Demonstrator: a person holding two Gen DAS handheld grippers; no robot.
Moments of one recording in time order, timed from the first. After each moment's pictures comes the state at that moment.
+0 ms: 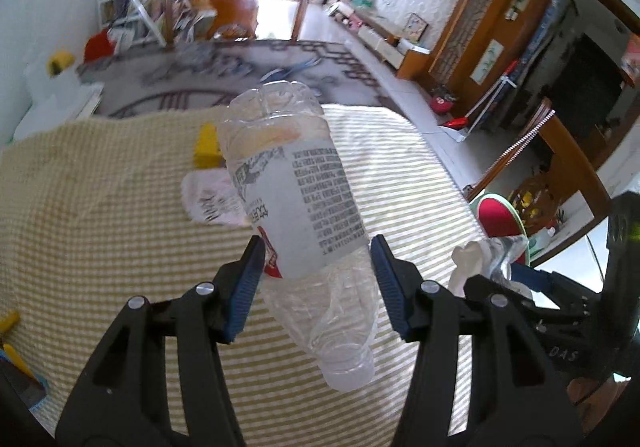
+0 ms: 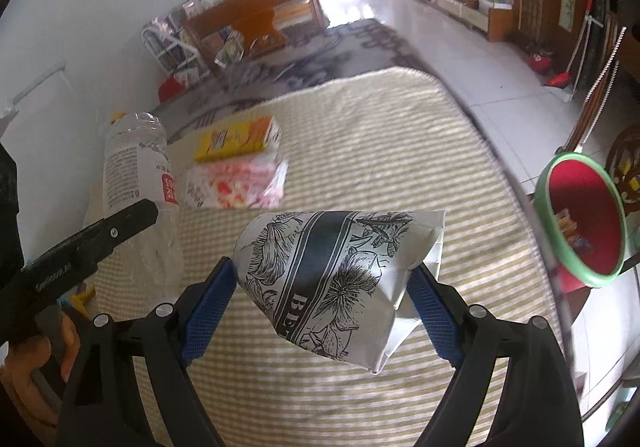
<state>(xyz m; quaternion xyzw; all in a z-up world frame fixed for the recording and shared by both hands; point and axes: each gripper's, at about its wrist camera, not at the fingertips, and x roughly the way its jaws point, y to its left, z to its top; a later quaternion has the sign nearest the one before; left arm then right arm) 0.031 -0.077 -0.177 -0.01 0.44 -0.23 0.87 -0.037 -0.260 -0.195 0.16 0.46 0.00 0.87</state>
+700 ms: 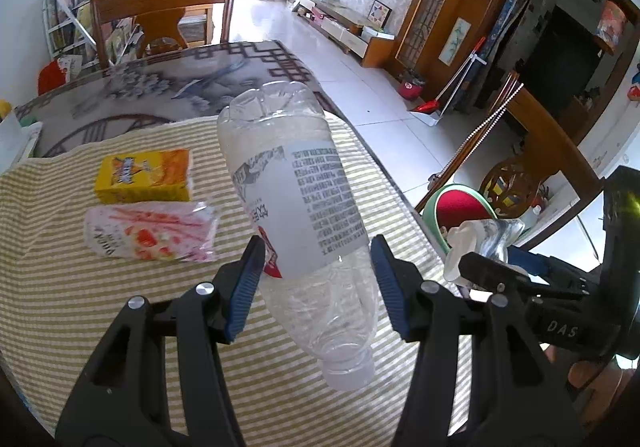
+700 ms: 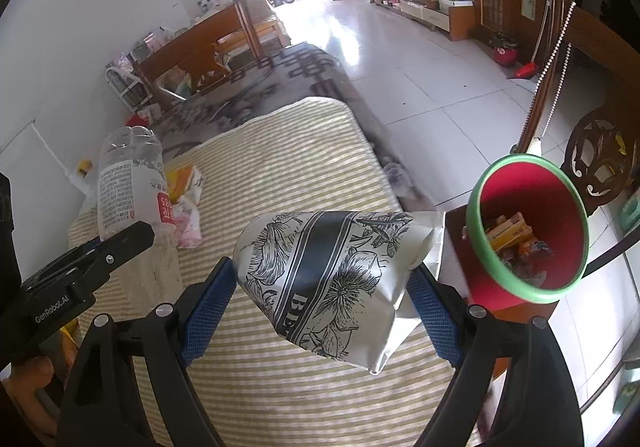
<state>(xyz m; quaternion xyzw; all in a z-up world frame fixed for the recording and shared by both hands) 0.027 -0.190 -0.179 0.02 0.44 -0.27 0.86 -0.050 -0.374 -0.190 0.19 0.44 -0.05 0.88</state>
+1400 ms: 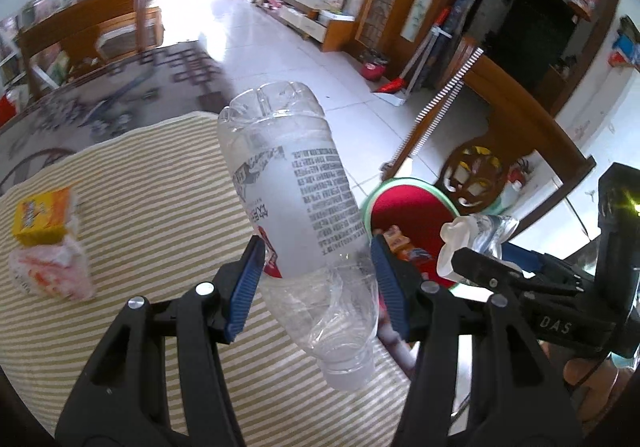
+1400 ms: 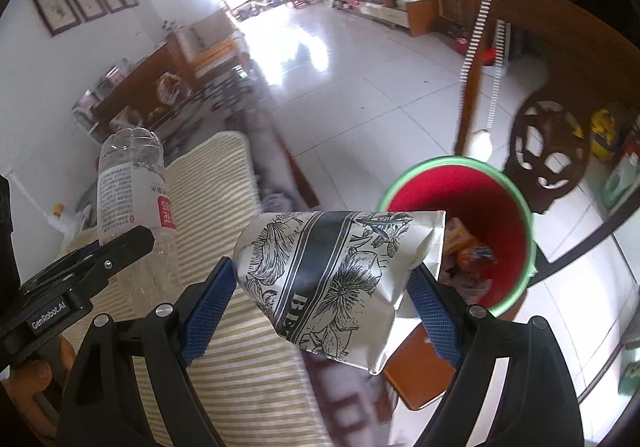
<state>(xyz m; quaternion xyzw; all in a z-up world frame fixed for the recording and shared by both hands) 0.014 -0.339 -0.187 0.05 0.45 -0.34 0.83 -0.088 -0.506 -0.193 0.22 0.43 -0.10 0.87</state>
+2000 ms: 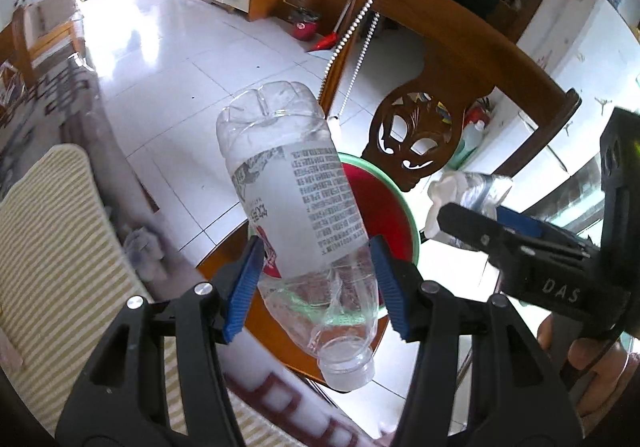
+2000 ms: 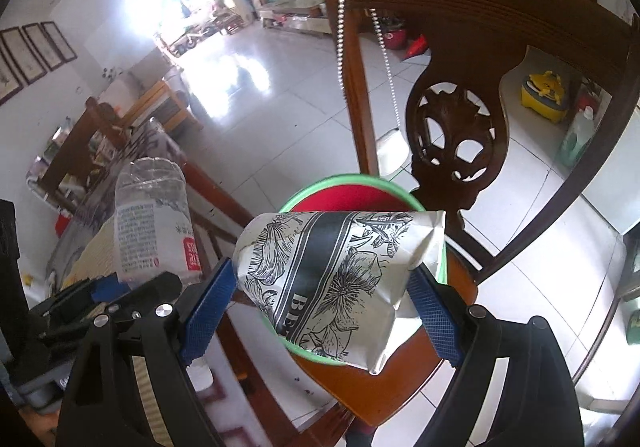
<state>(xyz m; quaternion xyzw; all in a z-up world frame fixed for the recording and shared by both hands) -0.001 -0.494 -0.229 0.13 0.47 -0.42 0.76 -0.124 -0.630 -0.213 0.28 0.40 -0.20 0.85</state>
